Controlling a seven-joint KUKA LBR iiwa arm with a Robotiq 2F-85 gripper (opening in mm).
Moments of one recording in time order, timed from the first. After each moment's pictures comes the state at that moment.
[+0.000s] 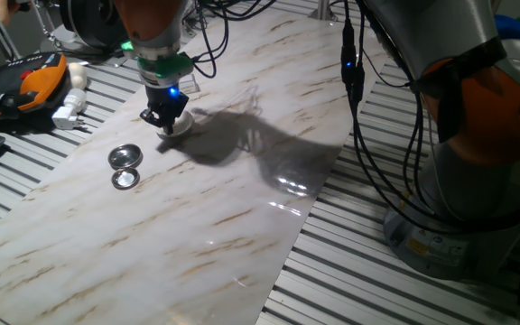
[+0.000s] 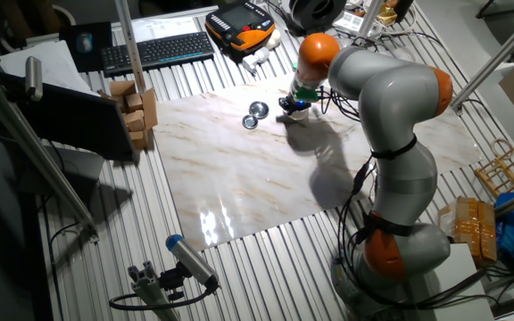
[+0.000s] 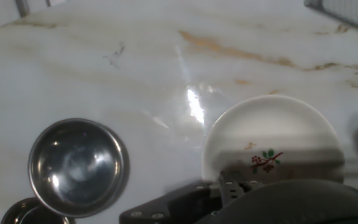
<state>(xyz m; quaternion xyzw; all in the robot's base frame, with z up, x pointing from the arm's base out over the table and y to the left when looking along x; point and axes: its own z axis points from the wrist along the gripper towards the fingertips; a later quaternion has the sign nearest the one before) 0.659 0.007 0.034 0.16 0.99 0.03 0.05</state>
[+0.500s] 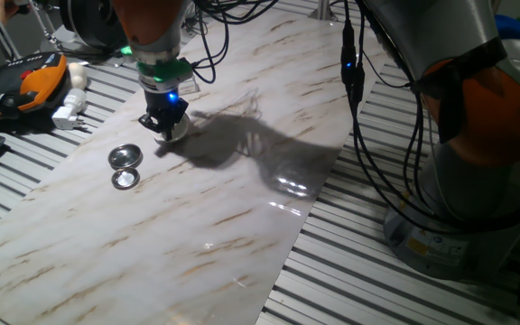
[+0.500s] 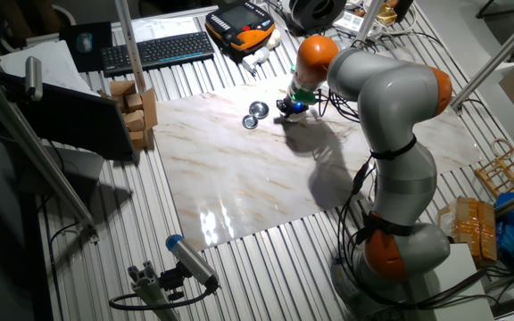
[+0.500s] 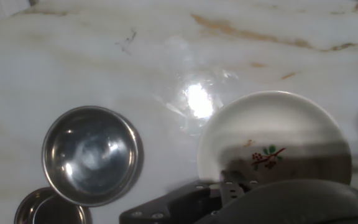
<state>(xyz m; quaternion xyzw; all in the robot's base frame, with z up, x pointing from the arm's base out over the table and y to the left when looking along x) 0.654 0.019 0.032 0.17 0.98 0.04 0.05</state>
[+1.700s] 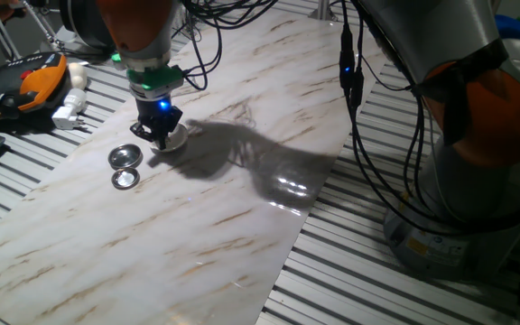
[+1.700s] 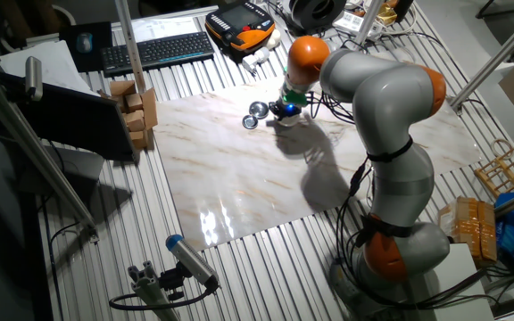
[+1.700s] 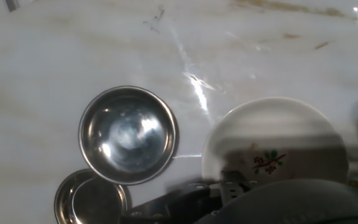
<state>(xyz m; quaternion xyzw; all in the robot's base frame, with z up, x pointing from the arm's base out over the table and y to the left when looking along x) 0.647 0.054 0.033 0.19 0.98 0.04 0.03</state>
